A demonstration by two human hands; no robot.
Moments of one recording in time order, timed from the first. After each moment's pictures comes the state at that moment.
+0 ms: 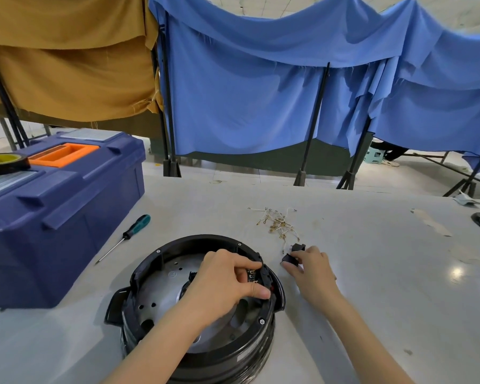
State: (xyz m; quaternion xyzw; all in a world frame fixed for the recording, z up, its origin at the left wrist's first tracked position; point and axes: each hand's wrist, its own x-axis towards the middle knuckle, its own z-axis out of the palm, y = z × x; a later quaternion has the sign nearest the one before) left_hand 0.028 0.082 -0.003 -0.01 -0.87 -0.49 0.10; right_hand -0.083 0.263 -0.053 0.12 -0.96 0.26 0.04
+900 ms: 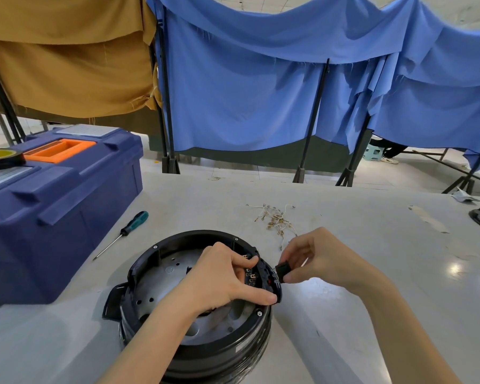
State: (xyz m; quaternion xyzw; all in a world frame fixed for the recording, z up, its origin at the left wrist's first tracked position) left_hand 0.027 0.078 0.001 -0.06 -0.86 -0.50 0.03; right_hand -0.051 0.282 0.039 0.28 -0.84 0.43 -0.17
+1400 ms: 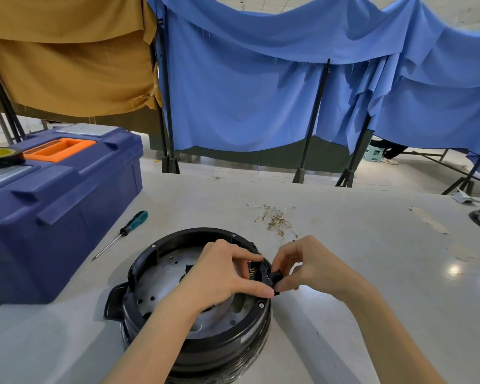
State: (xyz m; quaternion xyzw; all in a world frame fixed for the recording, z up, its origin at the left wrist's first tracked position) left_hand 0.021 0.076 0.002 -0.05 -0.87 -0.48 0.06; right_hand -0.051 0.271 0.023 0.32 -0.83 0.42 -0.17
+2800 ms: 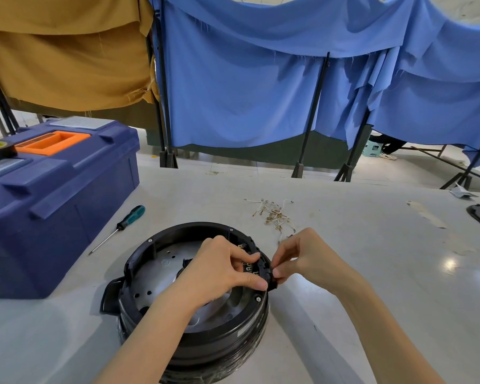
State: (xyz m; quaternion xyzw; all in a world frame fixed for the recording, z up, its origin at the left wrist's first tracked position) left_hand 0.018 0.077 -0.002 -0.04 -0.88 -0.48 0.05; right_hand -0.056 0.269 0.014 0.27 -0.83 0.47 -0.16
